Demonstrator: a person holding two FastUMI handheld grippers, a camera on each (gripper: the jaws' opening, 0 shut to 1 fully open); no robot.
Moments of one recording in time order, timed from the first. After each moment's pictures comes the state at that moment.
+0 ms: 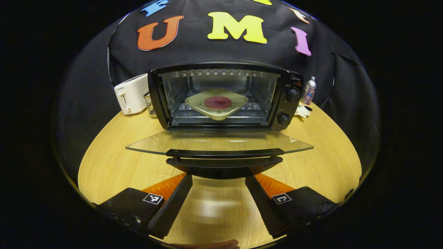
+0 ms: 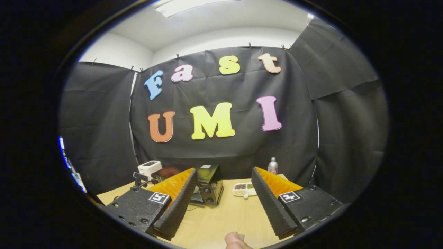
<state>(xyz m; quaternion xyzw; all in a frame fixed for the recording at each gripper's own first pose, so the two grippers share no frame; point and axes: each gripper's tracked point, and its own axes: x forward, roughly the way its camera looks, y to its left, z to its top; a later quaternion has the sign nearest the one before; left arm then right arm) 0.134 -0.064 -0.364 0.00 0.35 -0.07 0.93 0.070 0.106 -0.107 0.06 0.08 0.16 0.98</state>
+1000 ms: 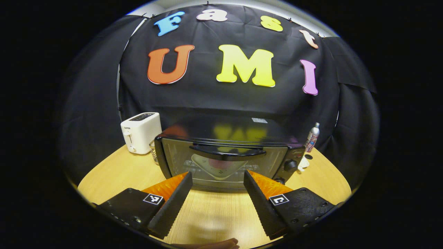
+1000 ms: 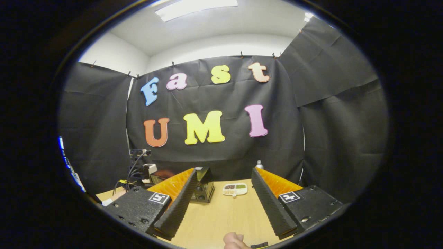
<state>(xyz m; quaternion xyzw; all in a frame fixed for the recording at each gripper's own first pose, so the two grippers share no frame) 0.196 -0.066 -0.244 -0.03 0.19 -0.04 0.98 0.003 0.052 -0.086 0.06 0.05 0.13 0.99</state>
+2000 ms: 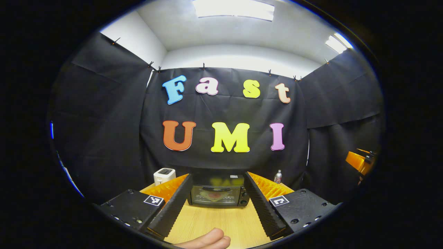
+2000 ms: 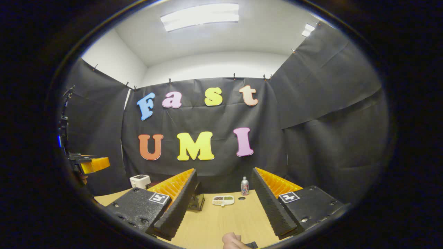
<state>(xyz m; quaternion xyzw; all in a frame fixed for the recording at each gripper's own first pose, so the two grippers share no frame) -0.087 -0.045 -0.010 -0.02 -0.04 -0.06 1.00 -0.070 0.016 -0.026 0.05 -0.02 0.08 1.00</state>
